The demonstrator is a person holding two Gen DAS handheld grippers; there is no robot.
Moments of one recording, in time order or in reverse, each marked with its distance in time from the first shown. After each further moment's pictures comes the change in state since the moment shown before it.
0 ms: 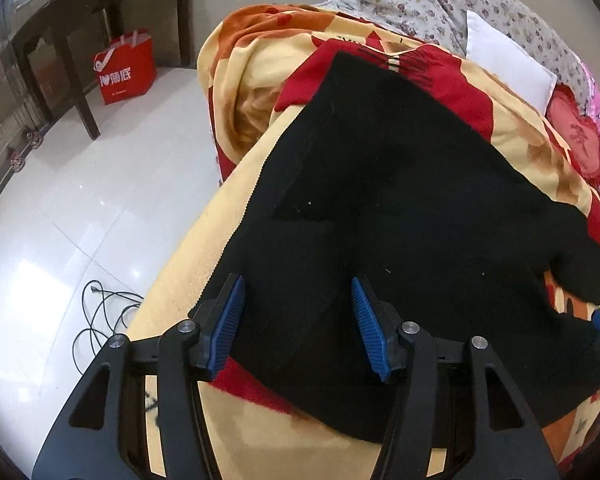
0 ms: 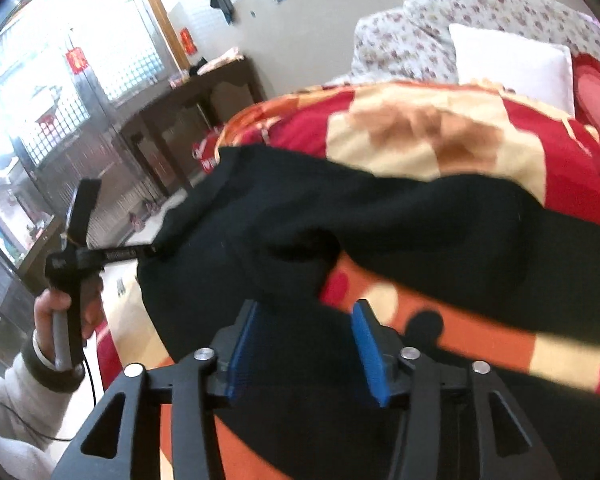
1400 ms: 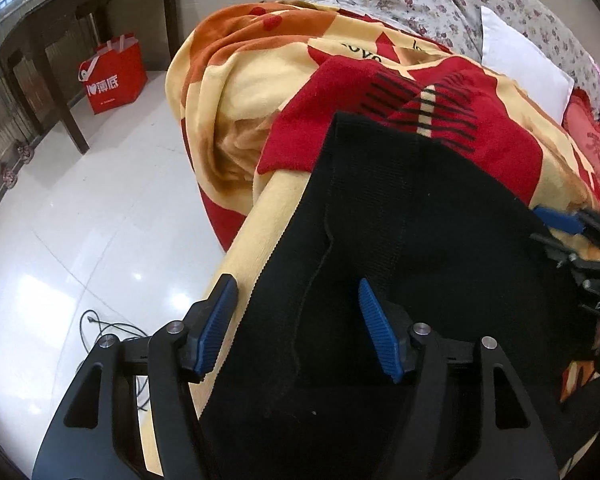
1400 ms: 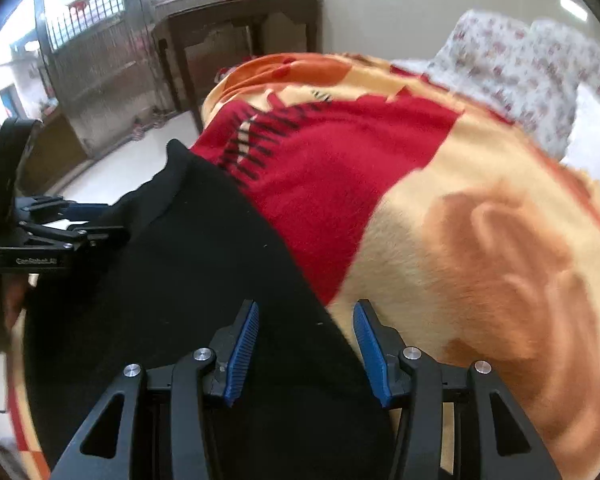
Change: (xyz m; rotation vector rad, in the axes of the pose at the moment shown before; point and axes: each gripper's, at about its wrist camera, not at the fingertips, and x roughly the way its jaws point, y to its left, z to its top) left arm 0.062 -0.009 0.084 0.017 0.023 0.008; right arm 0.189 -0.012 0.144 -0.358 0.242 0.019
